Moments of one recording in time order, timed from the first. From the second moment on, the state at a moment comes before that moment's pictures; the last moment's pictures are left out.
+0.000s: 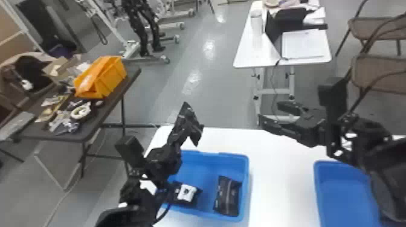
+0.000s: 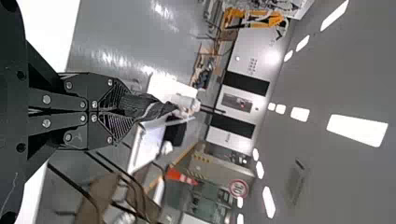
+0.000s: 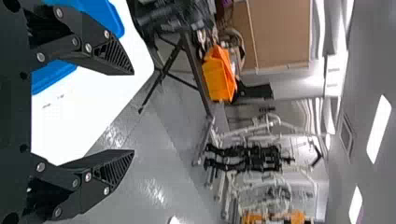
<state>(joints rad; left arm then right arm) 0.30 0.00 0.30 -1.89 0.25 0.17 -0.32 -0.26 -0.11 0.37 -1.50 -0.17 0.37 0.49</state>
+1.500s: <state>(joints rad) 0.40 0.00 0.29 -1.85 0.01 0.06 -0.41 0.17 -0.05 -0.12 -1.57 -0.23 0.53 0.02</state>
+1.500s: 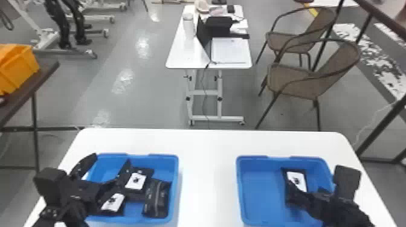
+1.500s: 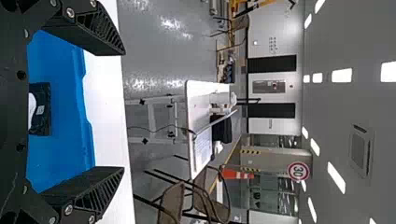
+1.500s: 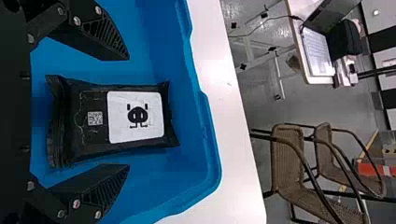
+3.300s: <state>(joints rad) 0.35 0.00 0.31 -1.91 0.16 0.11 -0.45 0.19 -0.11 -0.06 -1.81 -0.32 0.64 0.28</state>
